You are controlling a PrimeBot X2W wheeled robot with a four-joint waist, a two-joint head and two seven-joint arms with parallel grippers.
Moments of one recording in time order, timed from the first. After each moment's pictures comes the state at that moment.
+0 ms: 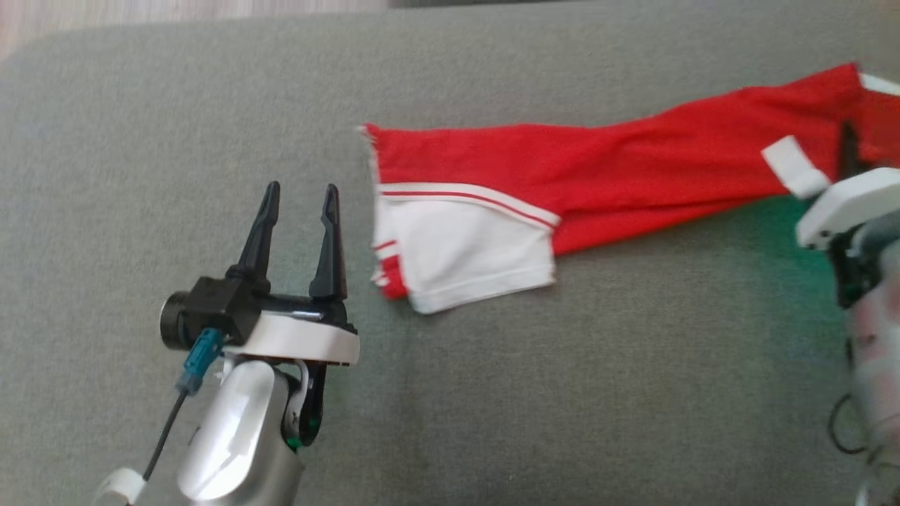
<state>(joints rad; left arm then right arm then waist) -0.34 0.04 -0.28 0.33 -0.30 0.00 -0.25 -0.76 -0.23 -0.26 1.03 -0.01 0.13 -0.15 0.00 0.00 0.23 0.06</state>
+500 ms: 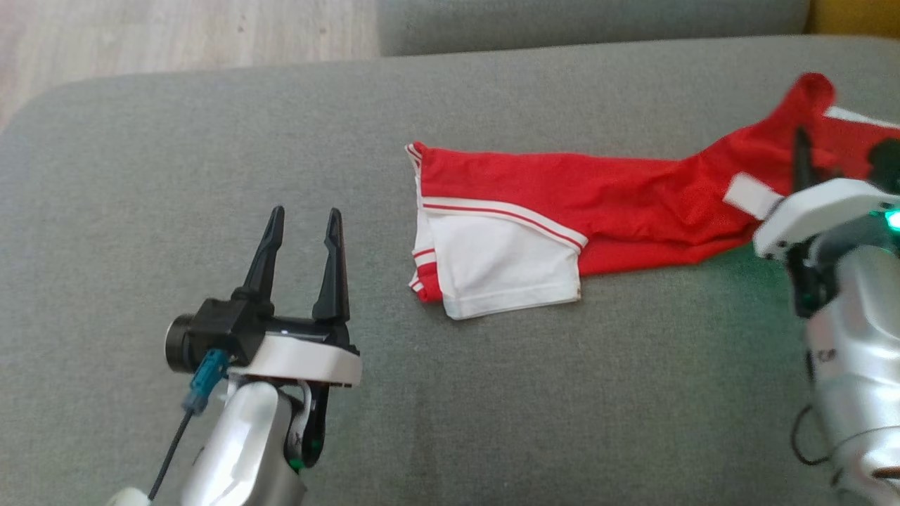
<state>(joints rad) -0.30 0.04 -0.28 0.32 -0.30 0.00 -0.26 -0.70 -0.18 -0.16 0.95 0.08 0.13 -0.14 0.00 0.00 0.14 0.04</state>
